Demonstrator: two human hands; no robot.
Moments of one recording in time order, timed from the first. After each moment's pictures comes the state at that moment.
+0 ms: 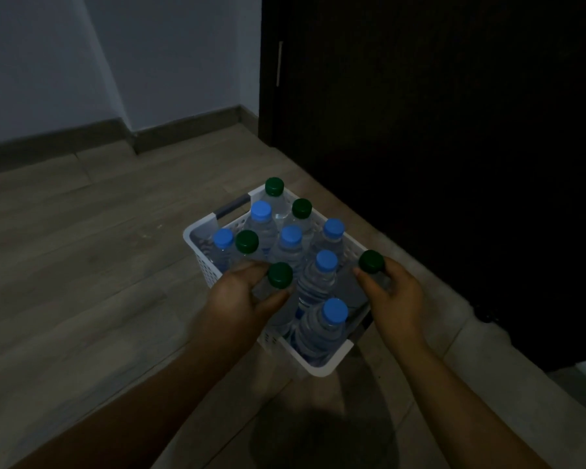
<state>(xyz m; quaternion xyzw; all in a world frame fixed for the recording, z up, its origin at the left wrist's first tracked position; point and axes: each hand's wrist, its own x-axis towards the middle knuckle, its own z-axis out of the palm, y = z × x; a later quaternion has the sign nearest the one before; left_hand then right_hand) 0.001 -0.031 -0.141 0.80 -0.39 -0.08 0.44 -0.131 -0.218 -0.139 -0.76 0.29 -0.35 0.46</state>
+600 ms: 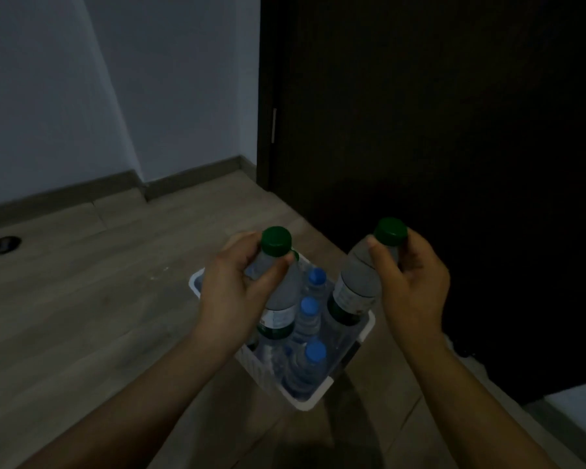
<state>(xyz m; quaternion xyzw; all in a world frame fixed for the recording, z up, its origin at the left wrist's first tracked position) -0.009 -0.045 0.006 0.70 -0.37 0.01 0.61 -0.125 -0.211 0.006 -0.73 0.19 -0.48 0.45</state>
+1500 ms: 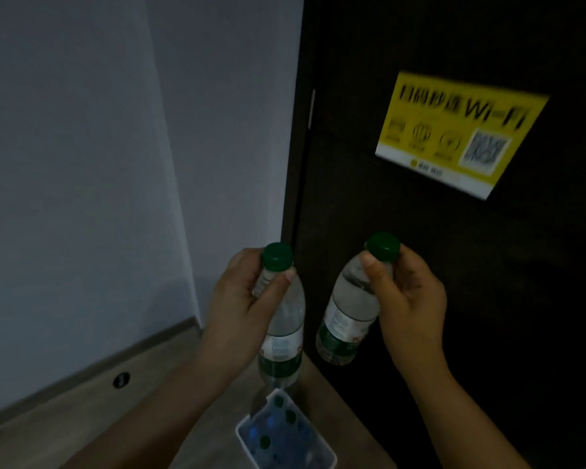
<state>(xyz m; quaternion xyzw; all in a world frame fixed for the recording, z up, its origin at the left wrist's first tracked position) 0.012 0.000 0.657 0.69 -0.35 0.02 0.63 -0.096 -0.153 0.672 -0.69 0.11 -0.46 0.54</state>
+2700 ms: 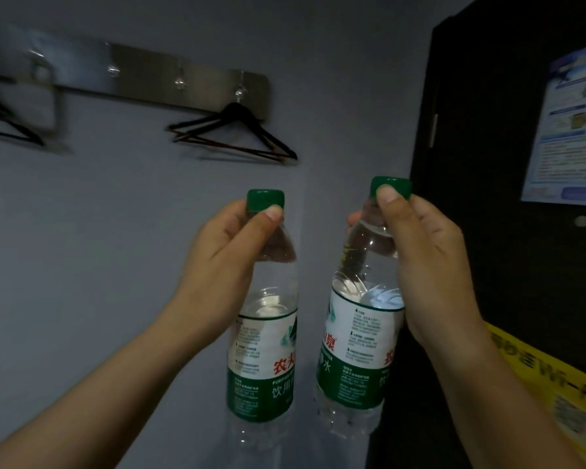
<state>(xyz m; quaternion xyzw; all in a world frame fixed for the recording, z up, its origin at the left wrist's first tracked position) -0.070 0.125 1.067 0.59 -0.35 0.26 0.68 -0.109 -0.048 1.079 -0.66 -0.19 -0.41 0.60</state>
